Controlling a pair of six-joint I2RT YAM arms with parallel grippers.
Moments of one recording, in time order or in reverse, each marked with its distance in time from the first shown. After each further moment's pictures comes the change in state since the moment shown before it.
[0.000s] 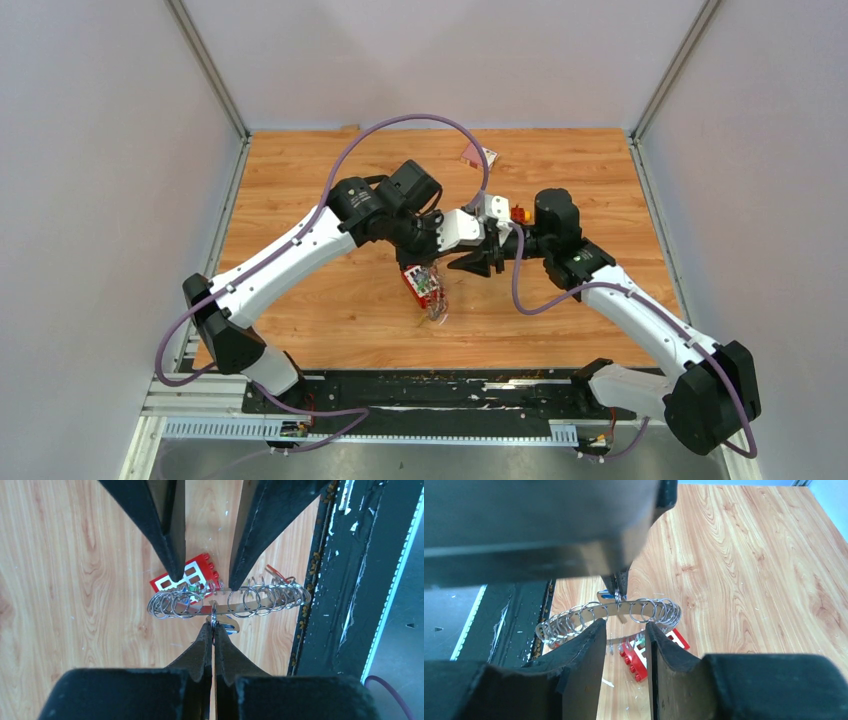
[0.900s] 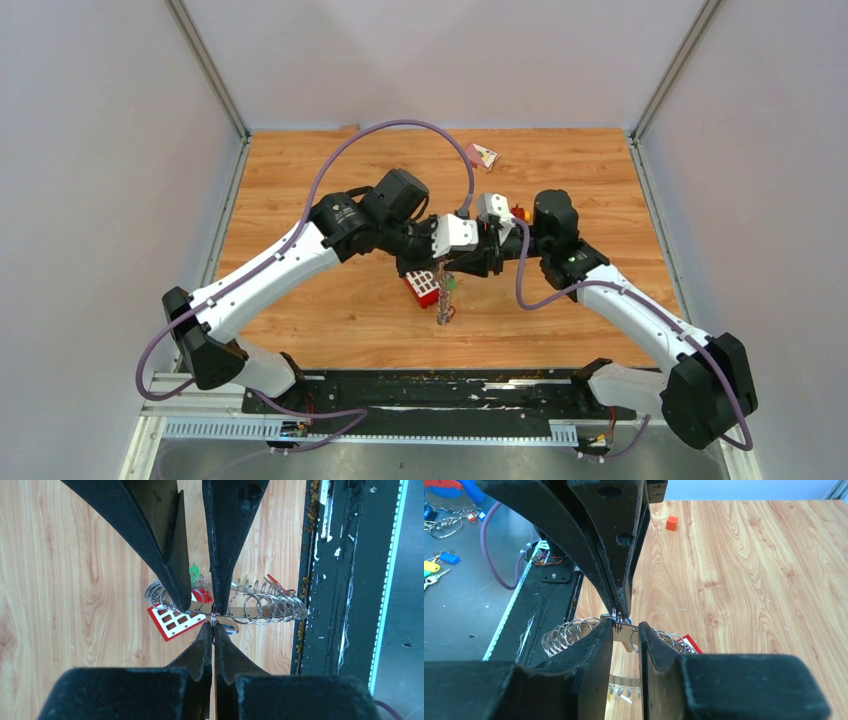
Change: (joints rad) left arm -0.002 -0.124 -0.169 0.193 0.101 -0.010; right arm 0.000 0.026 -0.037 0.174 -0.098 0.155
